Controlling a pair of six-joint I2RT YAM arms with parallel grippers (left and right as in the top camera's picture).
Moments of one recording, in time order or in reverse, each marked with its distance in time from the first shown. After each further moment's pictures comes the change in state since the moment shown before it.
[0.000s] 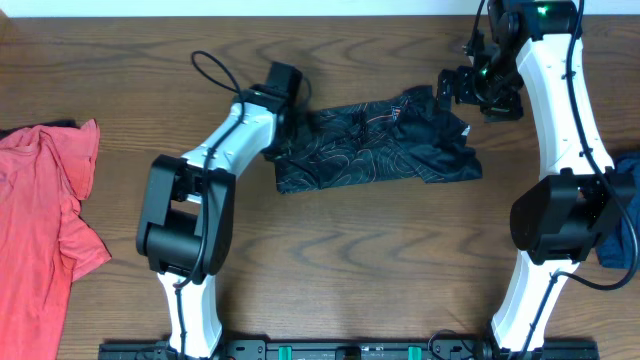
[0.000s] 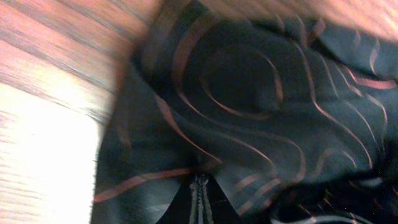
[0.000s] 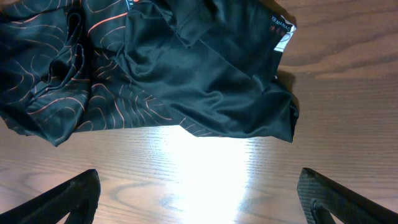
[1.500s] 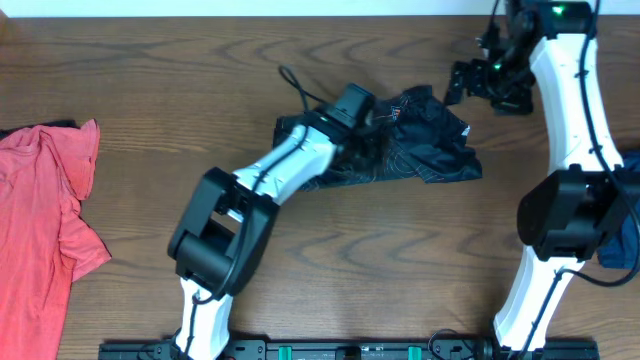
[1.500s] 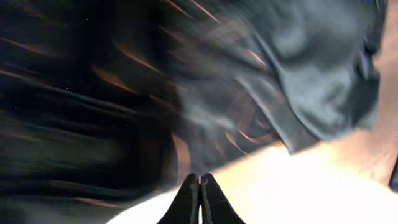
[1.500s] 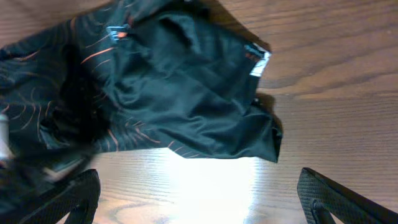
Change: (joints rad) left arm -0.249 0.000 0.000 0.162 0.243 0.034; right arm -0.081 0.031 0.000 0.065 -0.032 -0.010
